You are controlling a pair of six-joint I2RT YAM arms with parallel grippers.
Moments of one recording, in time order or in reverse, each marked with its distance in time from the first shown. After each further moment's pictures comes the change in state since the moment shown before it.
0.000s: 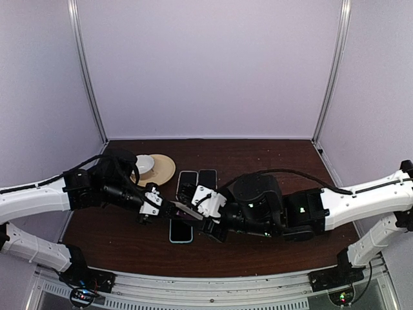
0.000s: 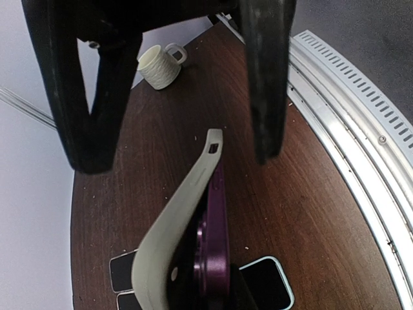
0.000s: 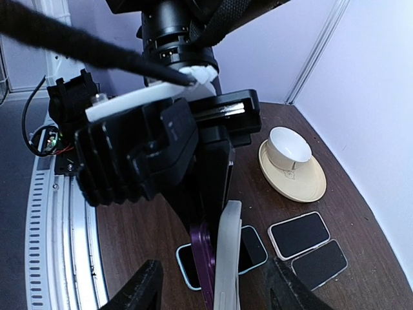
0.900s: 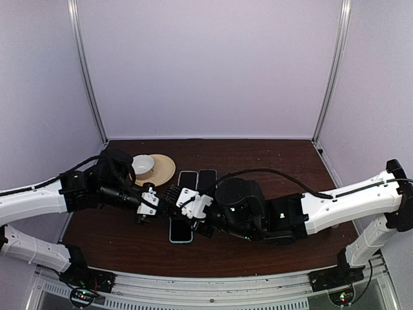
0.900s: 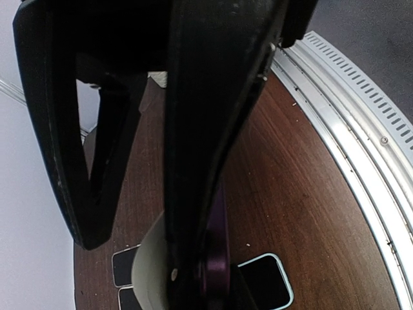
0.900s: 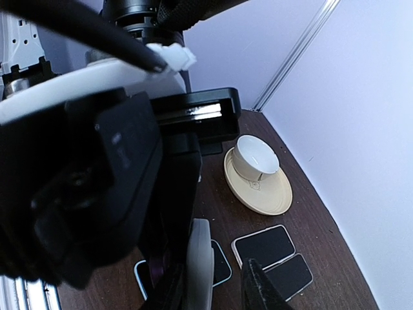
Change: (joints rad) left arm 0.000 -0.038 -0.021 0.008 -0.015 -0.023; right arm 0.000 0.135 0.045 0.129 0.139 -0.135
